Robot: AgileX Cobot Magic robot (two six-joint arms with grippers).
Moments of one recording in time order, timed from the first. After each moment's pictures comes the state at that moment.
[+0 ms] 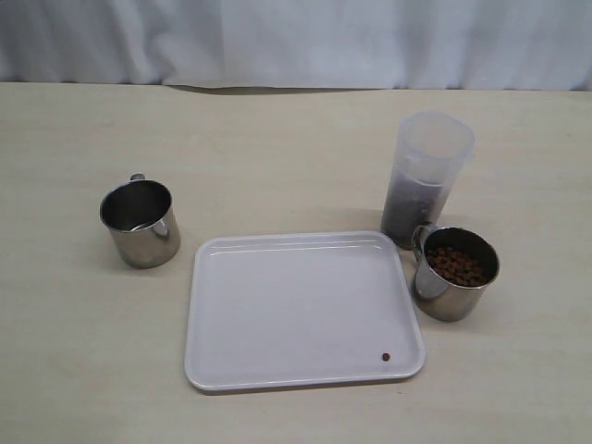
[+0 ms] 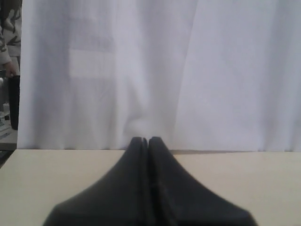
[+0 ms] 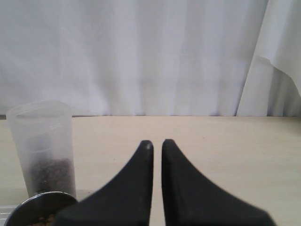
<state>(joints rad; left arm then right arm) -0.12 0.22 -0.09 0.27 -0.09 -0.34 0.03 0.00 0.00 0.02 0.13 -0.08</state>
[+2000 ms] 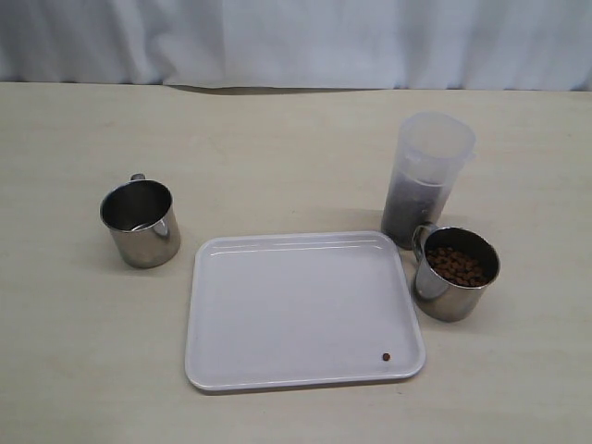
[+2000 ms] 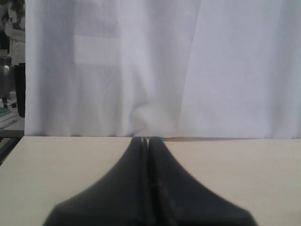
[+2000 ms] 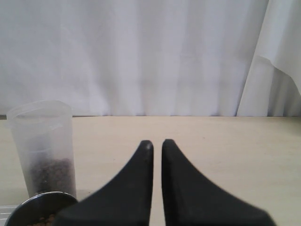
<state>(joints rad) -0.12 0.22 -0.09 0.28 -0.04 -0.34 0.03 0.00 0.00 0.02 0.13 -0.08</state>
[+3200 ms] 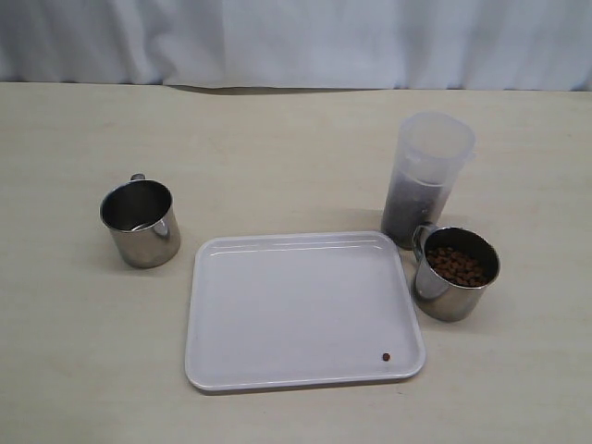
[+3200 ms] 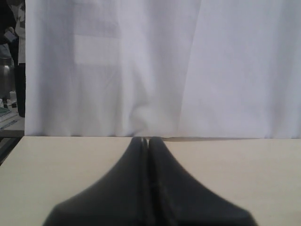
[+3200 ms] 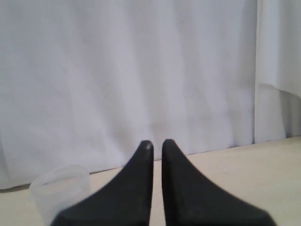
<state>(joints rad) -0.12 0.22 -0.09 0.28 -0.04 -0.34 0.03 0.00 0.00 0.19 -0.03 -0.07</state>
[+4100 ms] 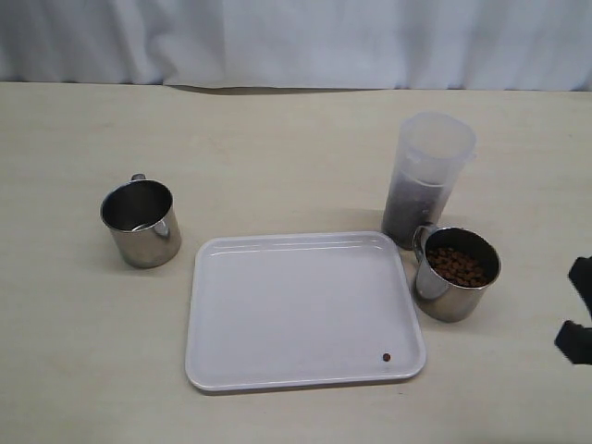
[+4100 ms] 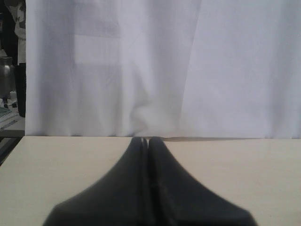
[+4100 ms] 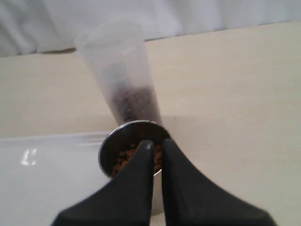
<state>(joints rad) -0.12 0.22 -0.09 0.28 -0.04 -0.34 0.34 0.53 0.00 0.20 -0.09 -0.03</state>
